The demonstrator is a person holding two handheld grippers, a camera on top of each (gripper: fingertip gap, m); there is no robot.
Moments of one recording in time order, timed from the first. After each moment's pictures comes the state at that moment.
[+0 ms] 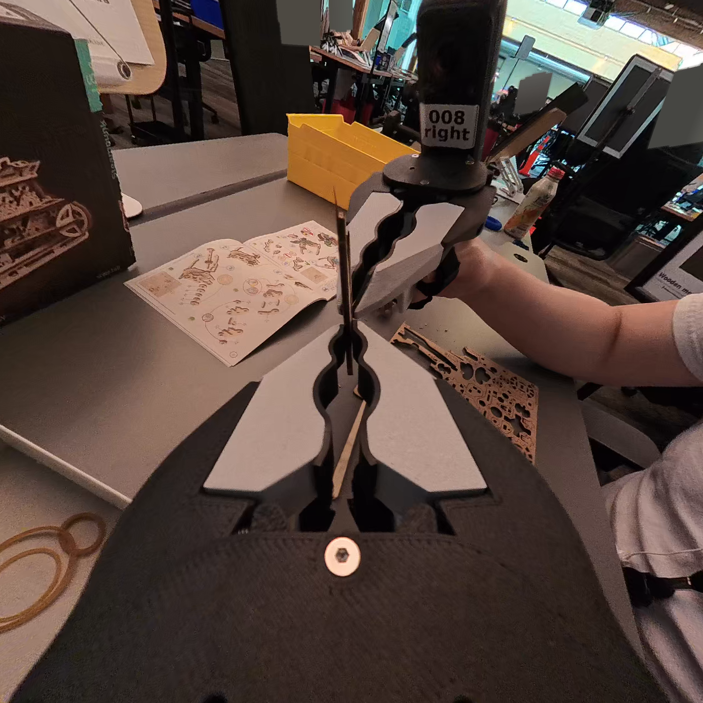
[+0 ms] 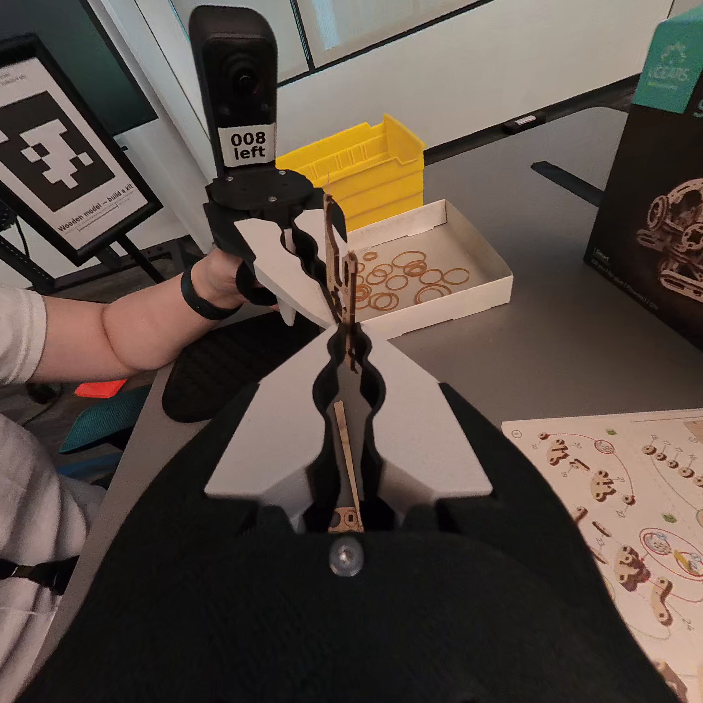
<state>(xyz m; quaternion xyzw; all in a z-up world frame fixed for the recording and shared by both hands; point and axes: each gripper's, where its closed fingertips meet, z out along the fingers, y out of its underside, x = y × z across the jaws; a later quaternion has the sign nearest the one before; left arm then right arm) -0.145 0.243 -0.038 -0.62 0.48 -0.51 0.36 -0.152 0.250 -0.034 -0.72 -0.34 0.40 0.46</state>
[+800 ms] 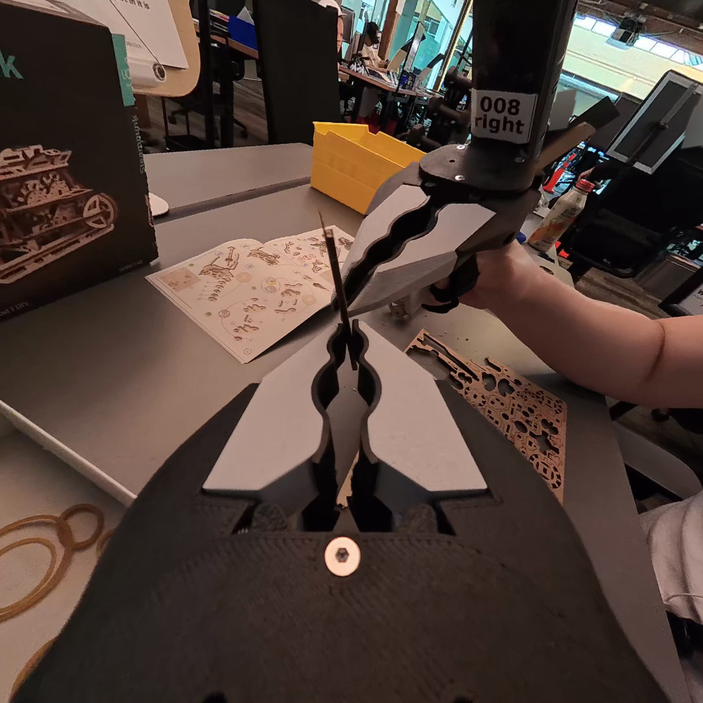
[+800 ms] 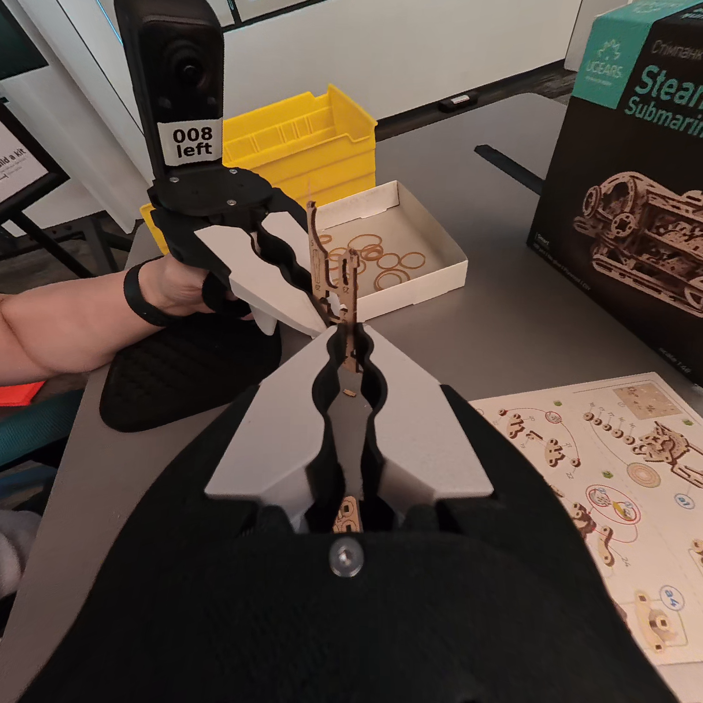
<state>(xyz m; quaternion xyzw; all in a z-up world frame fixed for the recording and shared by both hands) -0.140 0.251 -0.049 -0.63 0.46 -0.50 0.38 -0.148 0.263 -0.044 -0.75 -0.32 0.32 0.47</state>
